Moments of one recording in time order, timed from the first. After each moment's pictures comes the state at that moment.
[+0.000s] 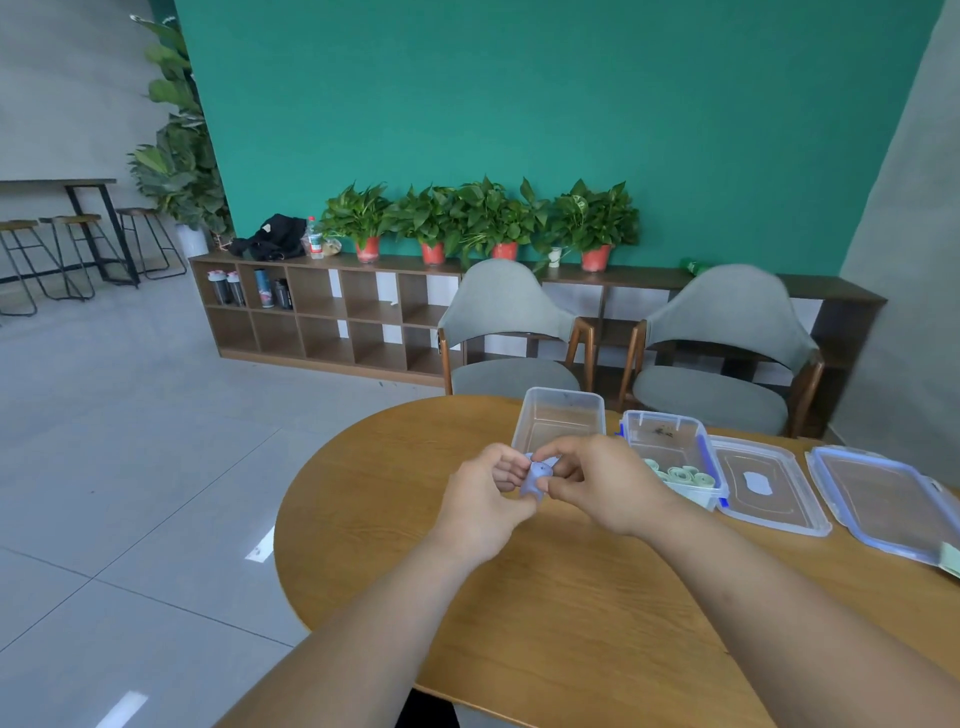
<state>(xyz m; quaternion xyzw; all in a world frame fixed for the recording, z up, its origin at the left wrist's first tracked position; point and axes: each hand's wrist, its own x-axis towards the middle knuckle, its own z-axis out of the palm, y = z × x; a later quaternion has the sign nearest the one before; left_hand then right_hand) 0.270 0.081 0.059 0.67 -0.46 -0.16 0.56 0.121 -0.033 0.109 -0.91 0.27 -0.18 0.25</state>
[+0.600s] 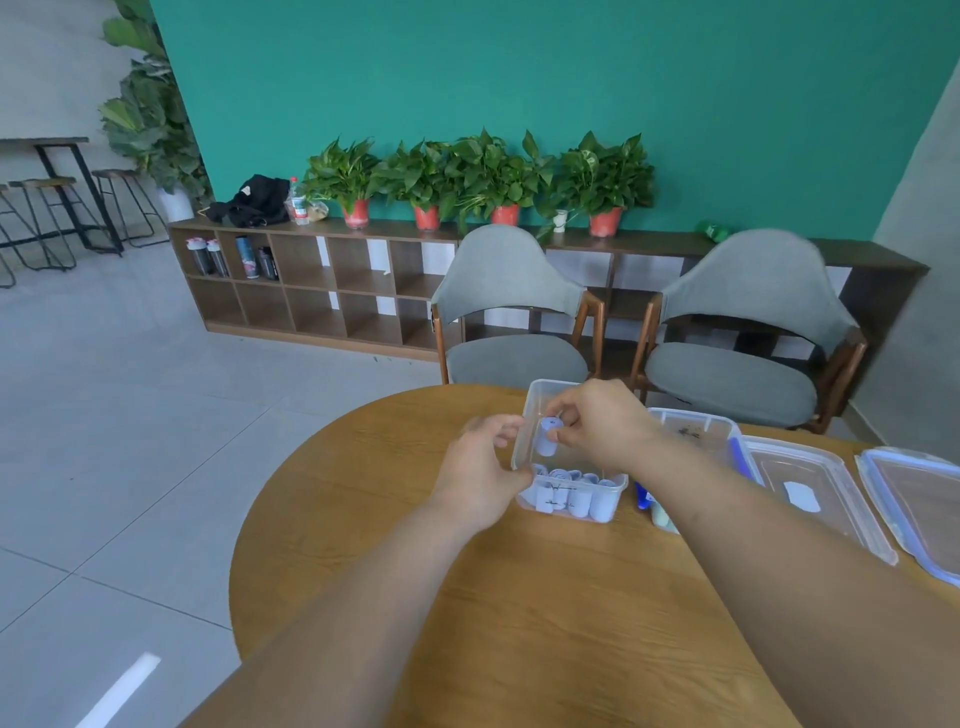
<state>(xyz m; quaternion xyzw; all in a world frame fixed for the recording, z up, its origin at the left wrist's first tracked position) 0.336 -0.007 0.052 0.74 -0.48 -0.11 0.45 0.204 -0.145 0.117 -0.92 0.34 -0.12 0.14</state>
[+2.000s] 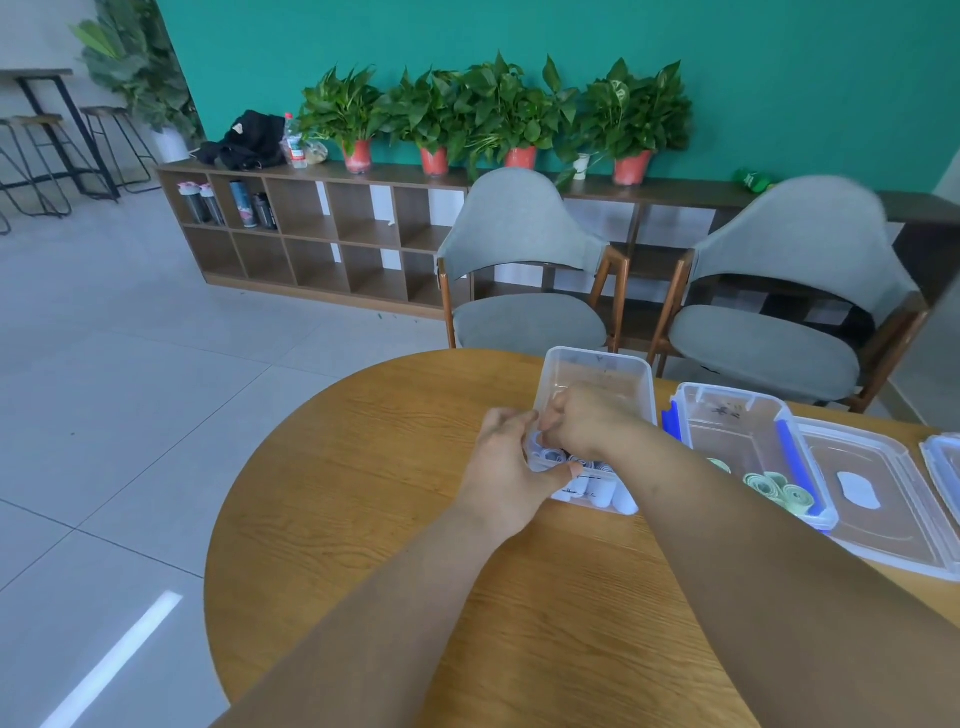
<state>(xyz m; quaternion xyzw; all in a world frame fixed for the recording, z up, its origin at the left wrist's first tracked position) 0.342 -0.042 -0.001 0.75 -0.47 -0.12 0.45 0.269 -0.169 0.066 -0.89 0.43 0.07 0.16</state>
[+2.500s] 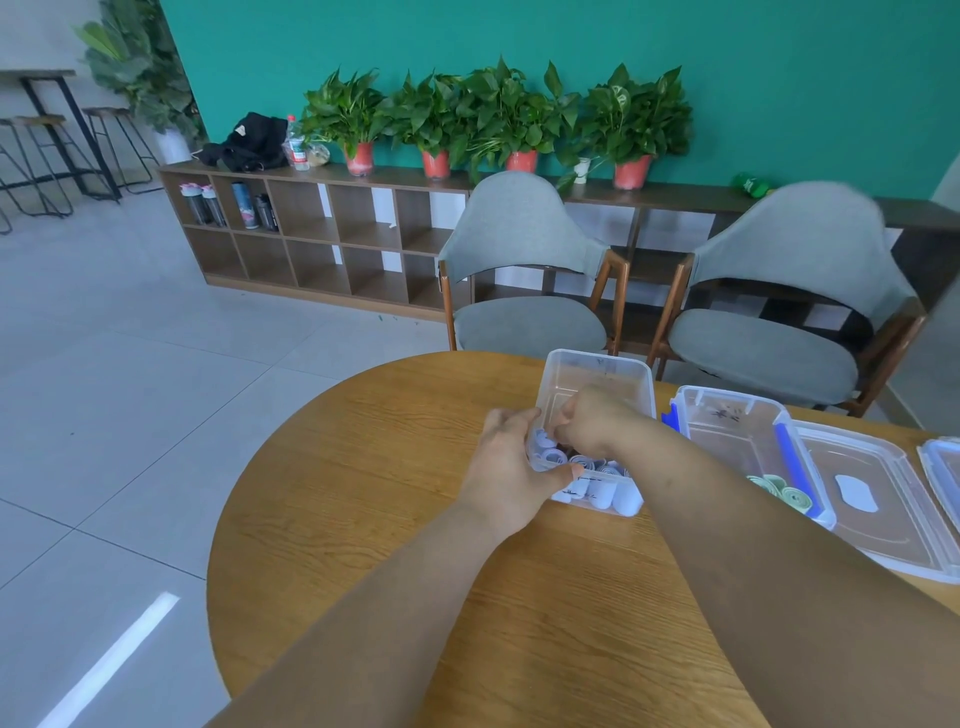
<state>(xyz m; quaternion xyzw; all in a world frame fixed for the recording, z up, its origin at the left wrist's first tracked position) 0.343 -0.043 0.002 0.76 -0.46 -0.14 0.44 0.263 -0.174 0.068 -0.88 0.43 0.07 0.17</state>
